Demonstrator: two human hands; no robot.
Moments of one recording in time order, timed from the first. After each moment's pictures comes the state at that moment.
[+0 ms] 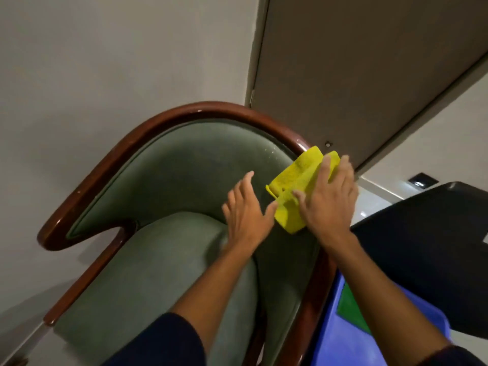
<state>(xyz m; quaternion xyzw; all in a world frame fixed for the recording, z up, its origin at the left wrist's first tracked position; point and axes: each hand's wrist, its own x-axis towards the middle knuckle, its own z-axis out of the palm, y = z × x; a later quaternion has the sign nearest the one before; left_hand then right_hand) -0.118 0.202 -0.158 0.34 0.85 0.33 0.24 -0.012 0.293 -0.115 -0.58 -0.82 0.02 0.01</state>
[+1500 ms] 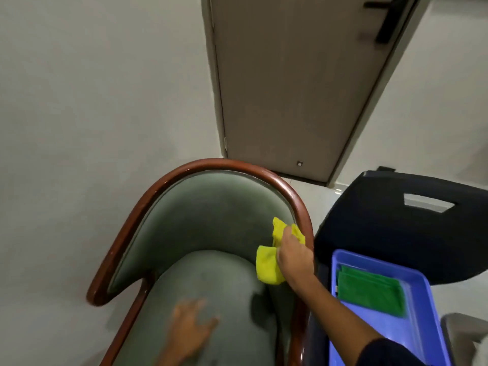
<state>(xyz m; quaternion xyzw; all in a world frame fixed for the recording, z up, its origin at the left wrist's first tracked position) -0.191 0.173 -0.190 0.35 0.82 0.05 0.45 -0.011 0.374 -0.180 -0.63 -0.76 0.16 -0.04</state>
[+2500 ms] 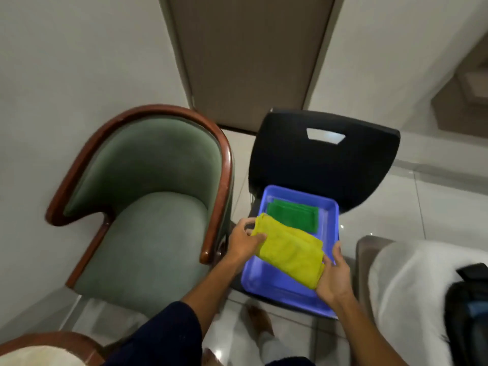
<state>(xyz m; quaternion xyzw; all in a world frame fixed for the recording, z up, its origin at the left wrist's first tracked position) 0.006 0.066 0.036 0.34 0.71 0.45 0.42 0.222 0.101 -0.035 -0.40 -0.15 0.80 0.42</state>
